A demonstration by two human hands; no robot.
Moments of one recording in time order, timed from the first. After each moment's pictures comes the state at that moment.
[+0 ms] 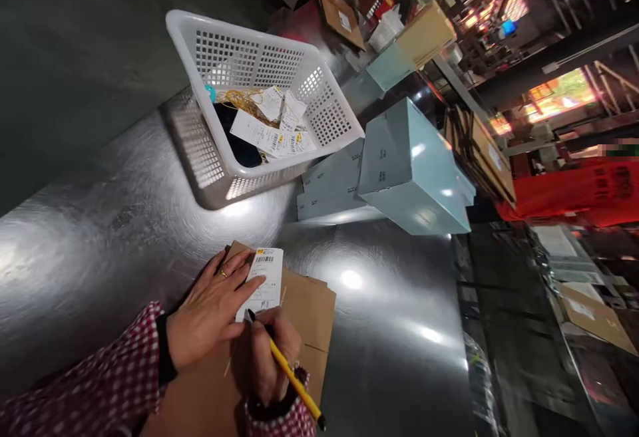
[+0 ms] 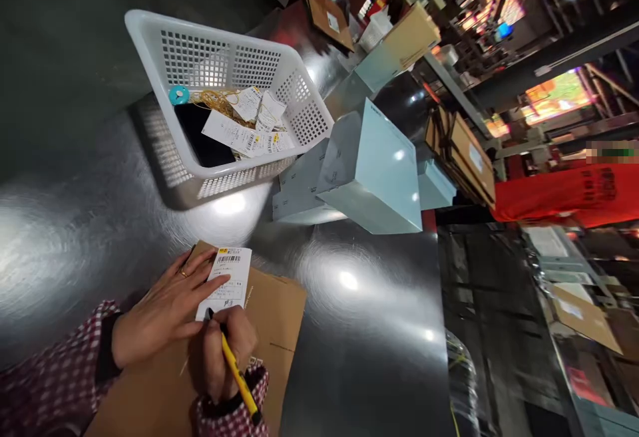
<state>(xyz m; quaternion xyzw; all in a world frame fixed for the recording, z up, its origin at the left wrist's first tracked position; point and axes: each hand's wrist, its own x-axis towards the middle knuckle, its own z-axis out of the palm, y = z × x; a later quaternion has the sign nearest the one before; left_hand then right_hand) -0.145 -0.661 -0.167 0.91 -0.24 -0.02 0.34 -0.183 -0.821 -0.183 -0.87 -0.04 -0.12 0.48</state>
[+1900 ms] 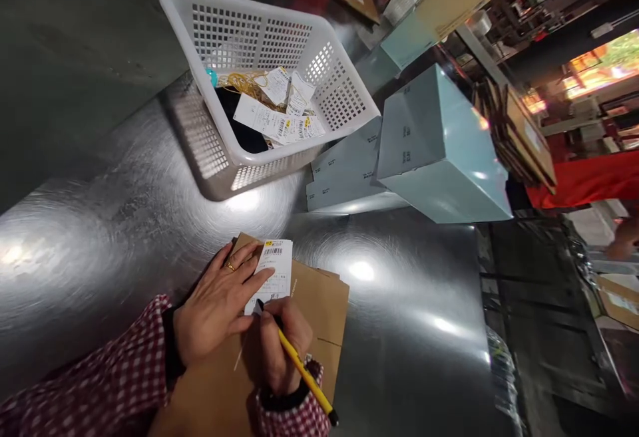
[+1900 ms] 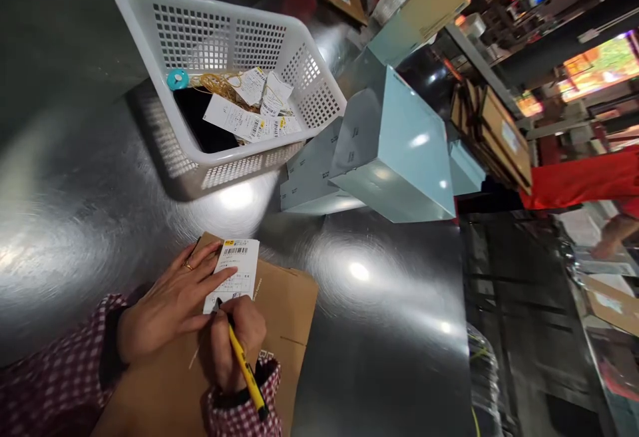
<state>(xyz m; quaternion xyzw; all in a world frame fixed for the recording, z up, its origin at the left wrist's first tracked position) -0.144 -0.660 -0.163 0.91 -0.24 -0.05 0.34 -0.178 -0.819 -0.170 -0.88 -0.05 -0.10 0.46</state>
